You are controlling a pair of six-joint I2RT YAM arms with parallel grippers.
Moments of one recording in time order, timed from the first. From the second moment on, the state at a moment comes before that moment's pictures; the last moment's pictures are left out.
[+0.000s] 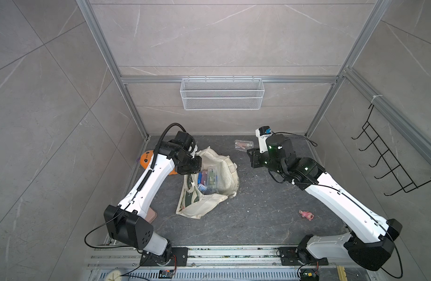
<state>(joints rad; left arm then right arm) -0.38 1.51 1.58 -1.23 0.25 -0.33 0.68 1.34 1.47 -0.67 0.20 0.38</state>
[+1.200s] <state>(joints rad) -0.38 1.50 1.57 -1.23 0.30 -0.33 0.07 2.06 1.54 -0.35 -0.53 0.62</state>
